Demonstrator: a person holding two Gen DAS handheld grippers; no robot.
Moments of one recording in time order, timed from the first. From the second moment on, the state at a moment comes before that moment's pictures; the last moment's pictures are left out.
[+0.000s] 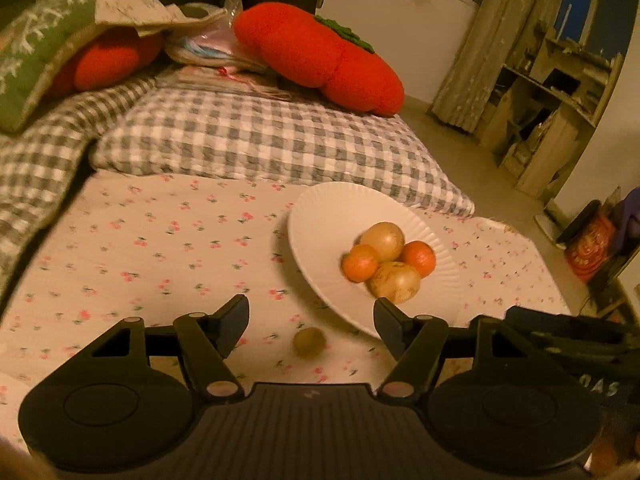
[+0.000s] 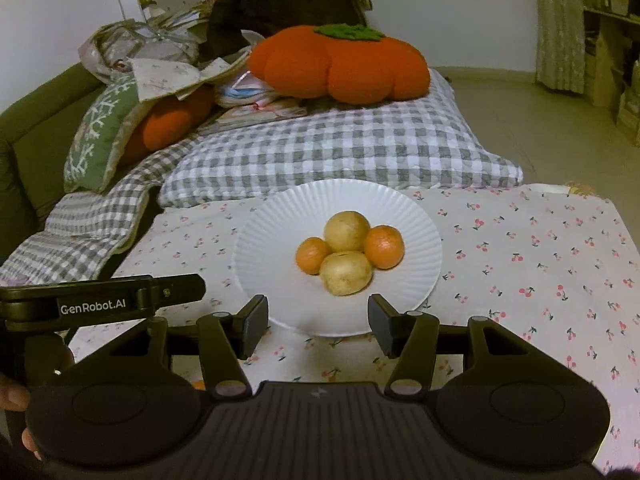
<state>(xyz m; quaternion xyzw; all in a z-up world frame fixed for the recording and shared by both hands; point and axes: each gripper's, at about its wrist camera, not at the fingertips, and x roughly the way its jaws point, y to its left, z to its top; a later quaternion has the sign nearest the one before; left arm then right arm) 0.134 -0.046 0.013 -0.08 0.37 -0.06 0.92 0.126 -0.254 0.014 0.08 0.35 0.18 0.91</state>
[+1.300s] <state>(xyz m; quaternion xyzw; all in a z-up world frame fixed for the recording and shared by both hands) 0.024 0.015 0.008 -0.10 0.40 -0.04 0.91 0.049 -0.217 0.015 0.04 0.38 0.21 0.90</state>
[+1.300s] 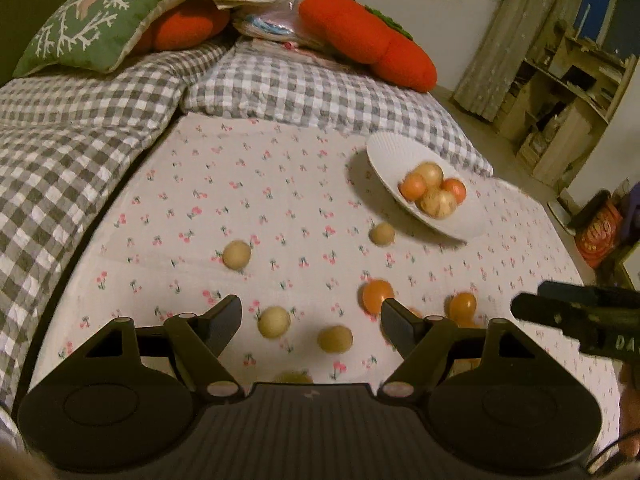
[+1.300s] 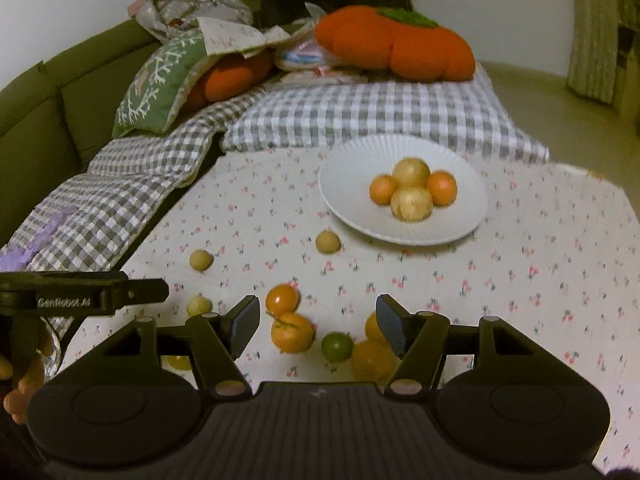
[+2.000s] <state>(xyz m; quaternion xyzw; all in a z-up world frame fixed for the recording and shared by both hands) 0.025 0.015 -0.045 -0.12 0.49 -0.03 0.86 0.057 -0.208 -0.011 0.02 0.42 0.21 0.88</state>
